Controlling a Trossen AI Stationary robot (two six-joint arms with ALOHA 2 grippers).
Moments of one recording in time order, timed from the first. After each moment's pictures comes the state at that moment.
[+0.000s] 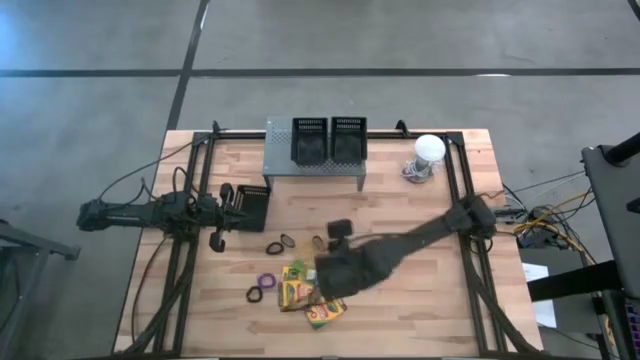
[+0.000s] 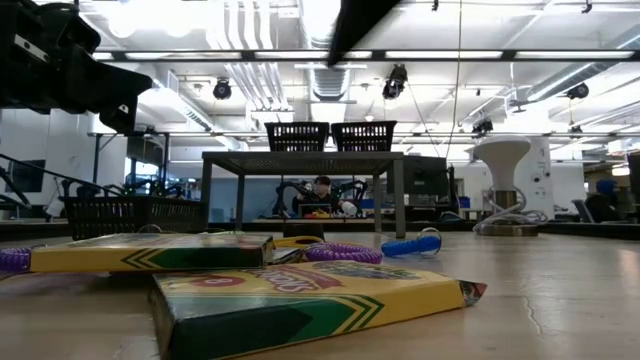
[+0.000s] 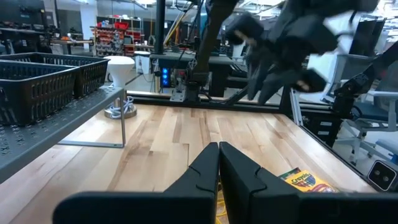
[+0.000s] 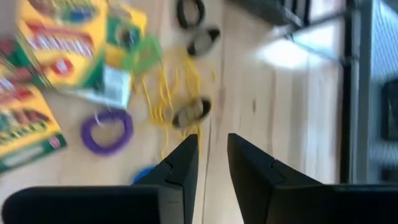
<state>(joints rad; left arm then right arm) -0.05 0.02 0.00 0.01 0.00 -0.08 0.44 2.03 1.84 -1.09 0.58 0.20</state>
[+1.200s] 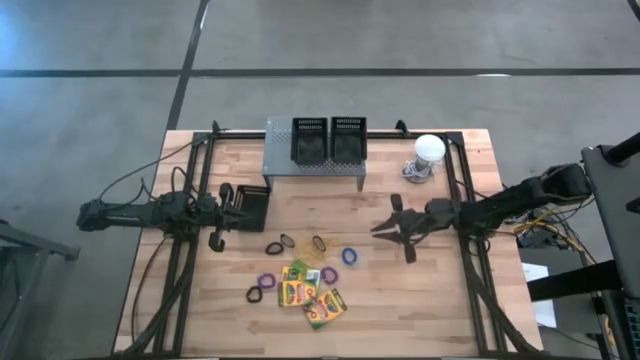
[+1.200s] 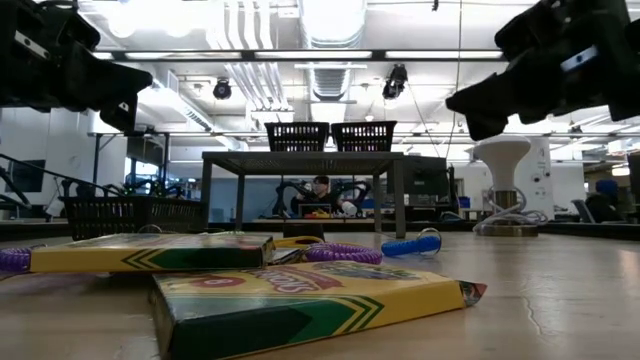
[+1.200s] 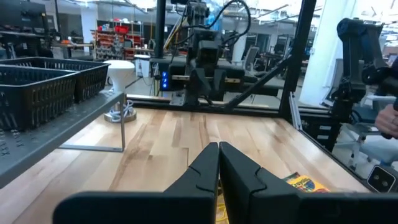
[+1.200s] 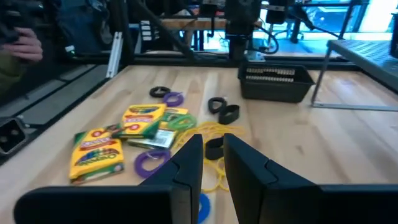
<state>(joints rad) -0.05 0.02 0.00 0.03 0.00 -0.08 0.09 1.13 0.17 0.79 -0.05 0.04</state>
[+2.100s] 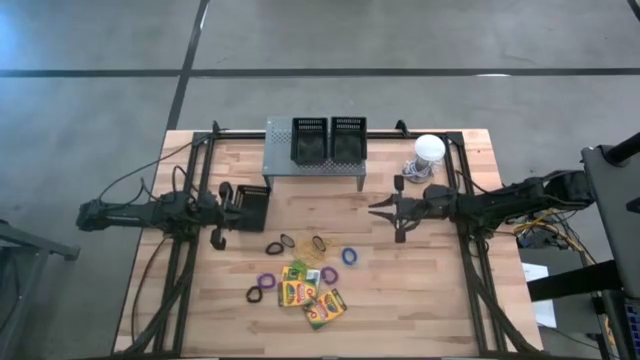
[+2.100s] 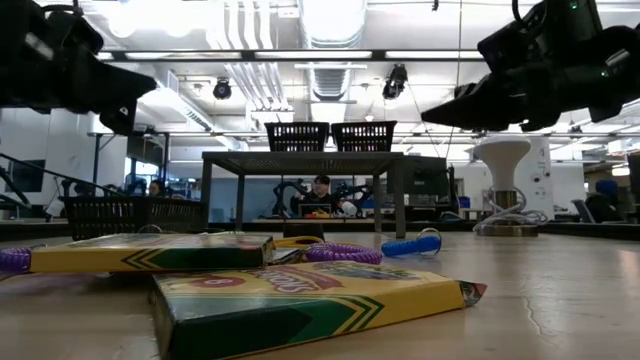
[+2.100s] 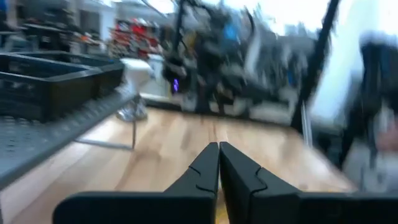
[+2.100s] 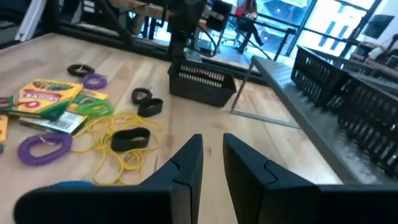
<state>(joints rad) -0.05 0.03 0.00 0.07 -0.08 -0.17 -0.08 1.13 0.20 0.76 -0.01 -0.22</state>
